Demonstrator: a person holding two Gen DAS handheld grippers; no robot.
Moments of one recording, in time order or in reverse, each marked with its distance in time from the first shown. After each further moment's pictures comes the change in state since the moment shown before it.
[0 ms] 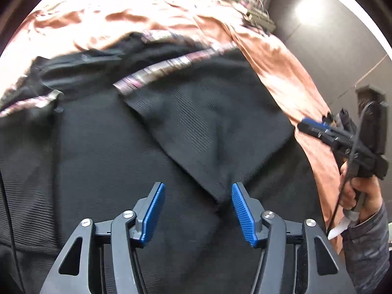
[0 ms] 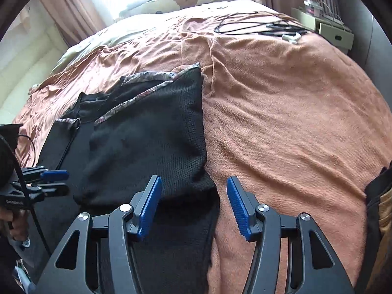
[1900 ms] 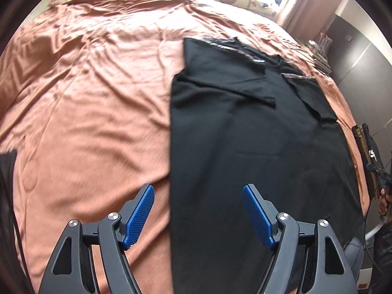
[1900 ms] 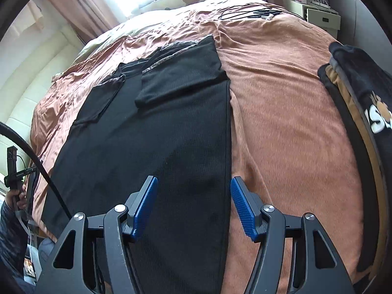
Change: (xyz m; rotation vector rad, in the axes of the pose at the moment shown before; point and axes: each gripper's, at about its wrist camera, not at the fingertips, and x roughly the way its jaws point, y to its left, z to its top) left arm -0.233 0.184 -0.280 -0.290 -0.149 0.268; right arm -0.170 0.024 -0.166 0.032 0.020 0.046
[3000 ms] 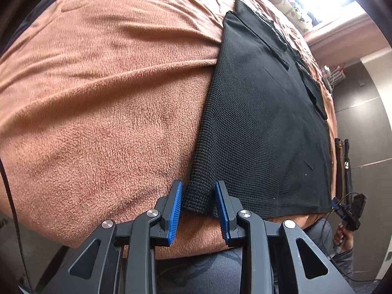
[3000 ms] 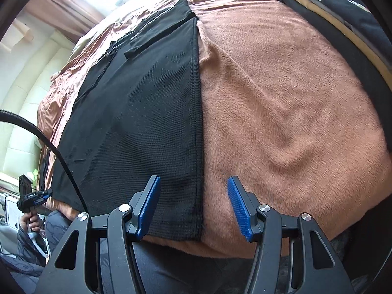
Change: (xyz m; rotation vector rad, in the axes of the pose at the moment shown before) left arm -0.025 0.051 -0.166 -0.374 0.138 -0.201; right arm -0.025 -0.029 -0.110 0.176 0.104 0.061
